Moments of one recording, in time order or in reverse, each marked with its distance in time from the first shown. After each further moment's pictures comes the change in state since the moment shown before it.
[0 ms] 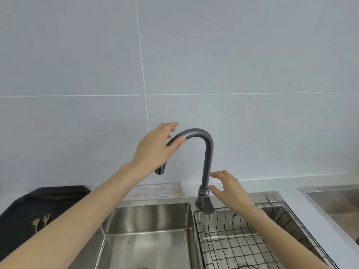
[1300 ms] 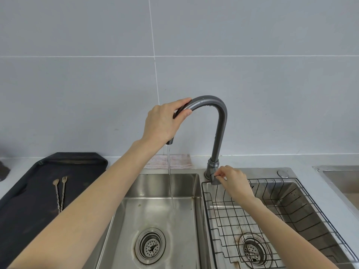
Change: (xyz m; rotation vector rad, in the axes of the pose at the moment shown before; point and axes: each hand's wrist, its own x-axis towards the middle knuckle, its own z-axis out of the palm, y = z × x) left_hand -0.001 -0.014 0.022 -0.079 0.093 -0.119; right_hand -0.009 0.031 0.059 -0.074 -0.024 0.059
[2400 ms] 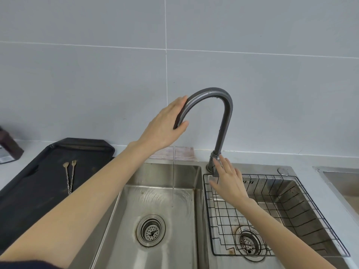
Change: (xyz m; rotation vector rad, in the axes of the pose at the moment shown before) left_hand -0.036 -0.025 -0.004 0.106 -0.143 0.148; right_hand -0.032 -0.013 0.010 -0.214 -0.086 -0.099
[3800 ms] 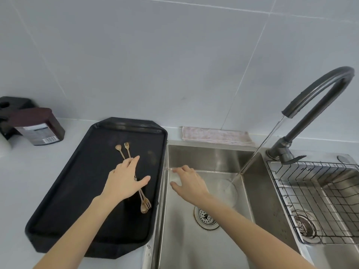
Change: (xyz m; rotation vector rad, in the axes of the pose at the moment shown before) left_hand -0.191 -0.300 -0.047 0.192 -0.396 -0.562; right_hand 0.021 -0.306 0.129 0.160 -0.317 -0.099
